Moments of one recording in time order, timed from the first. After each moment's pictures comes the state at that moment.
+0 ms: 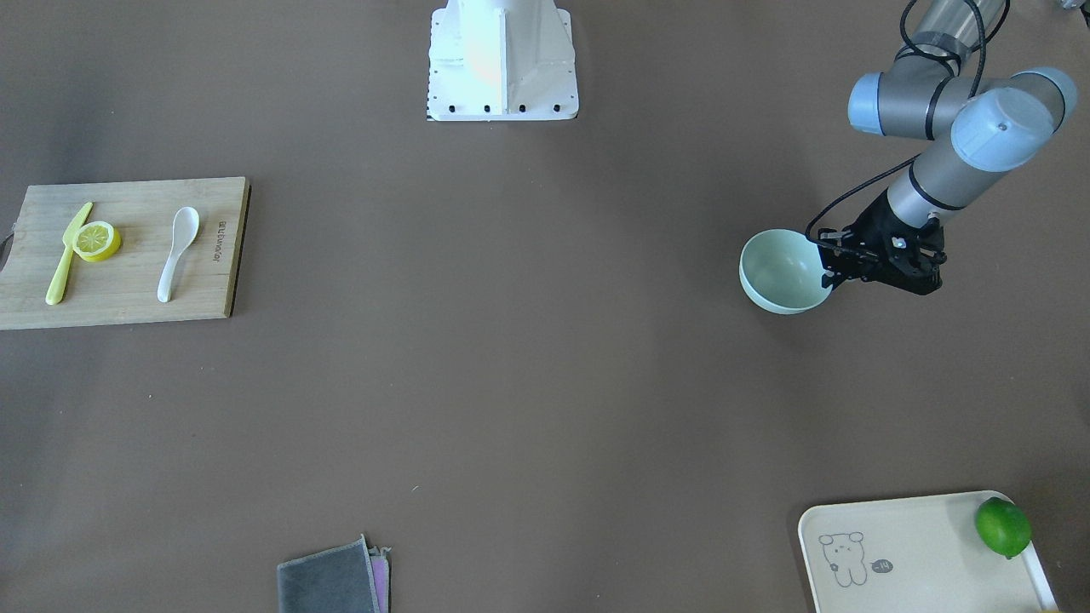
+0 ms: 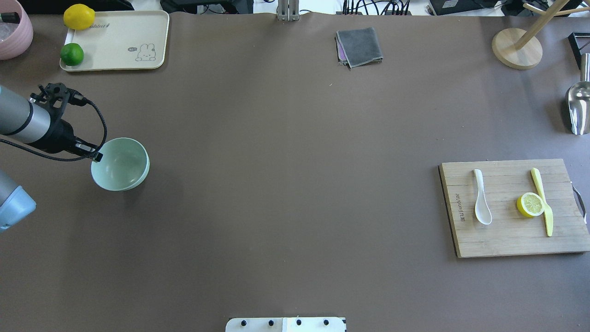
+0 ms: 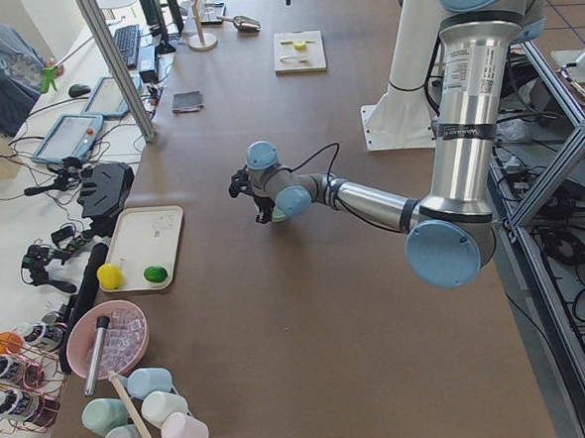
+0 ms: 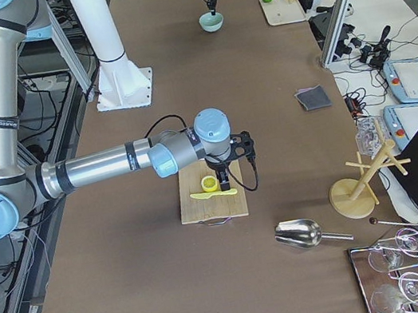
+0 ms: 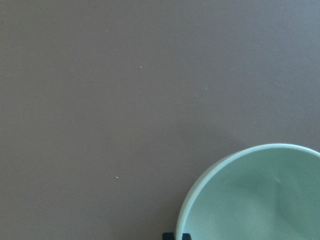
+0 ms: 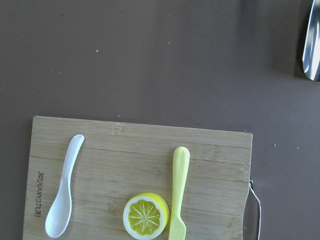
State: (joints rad) left arm -0.91 -1.70 -1.71 -2.05 -2.19 -0.65; right arm 1.34 -1.79 1.93 -1.34 2.47 0.34
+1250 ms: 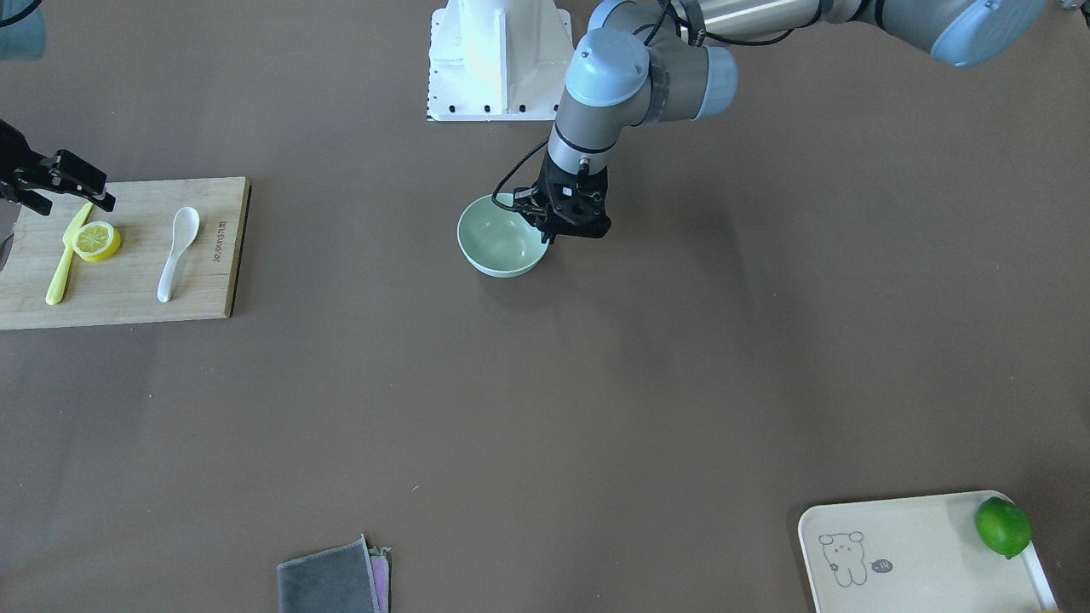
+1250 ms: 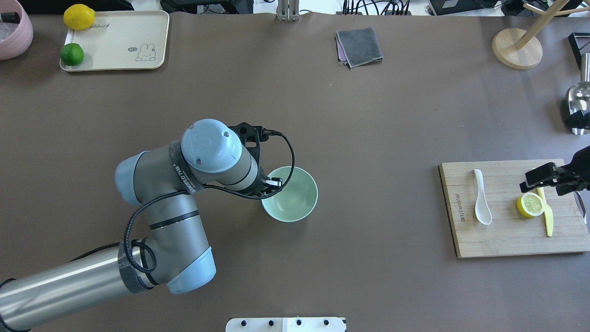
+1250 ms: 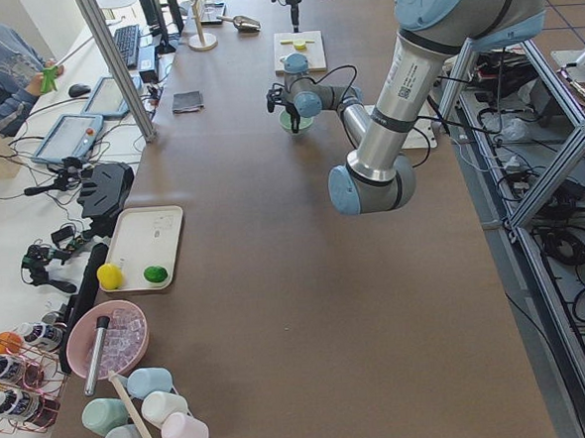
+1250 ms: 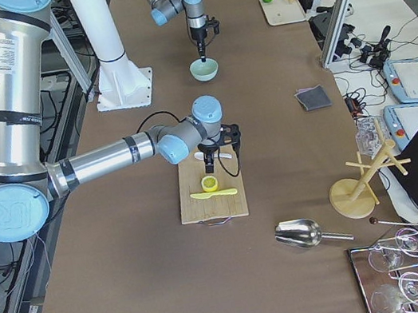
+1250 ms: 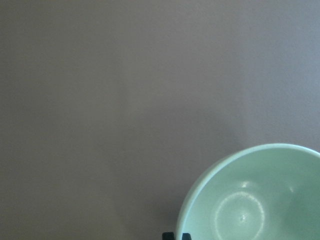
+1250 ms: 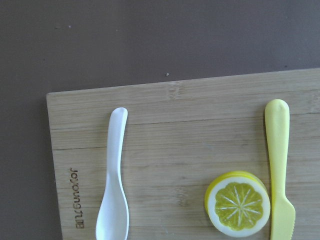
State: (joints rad) left arm -0.46 -2.25 -1.63 -1.76 -1.88 -1.24; right arm 1.00 -1.77 1.94 -1.21 2.34 0.80
